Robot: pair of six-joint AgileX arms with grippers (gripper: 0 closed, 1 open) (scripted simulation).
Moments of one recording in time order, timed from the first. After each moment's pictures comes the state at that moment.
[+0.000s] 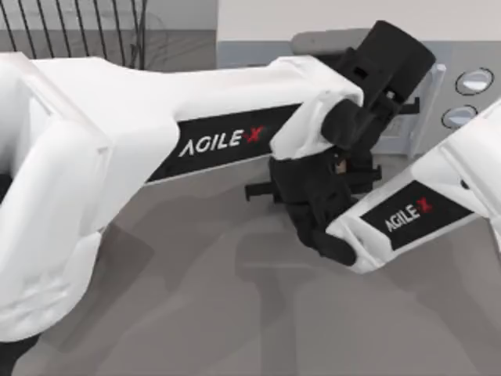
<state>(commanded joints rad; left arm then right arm) -0.88 2.21 1.73 -0.39 -0.55 -0.66 0.58 2.29 1.28 0.59 0.57 0.24</state>
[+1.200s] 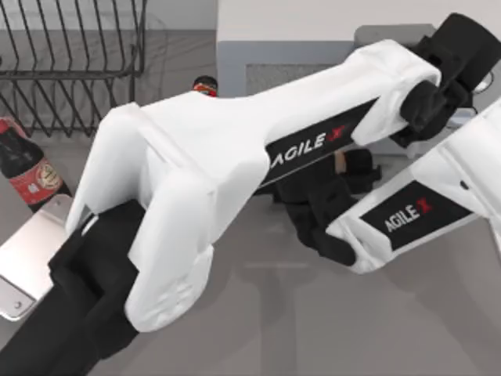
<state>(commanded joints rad) -0.90 2.59 2.38 -0.68 -0.56 -0.68 0.58 2.29 1.28 0.59 0.57 0.24</state>
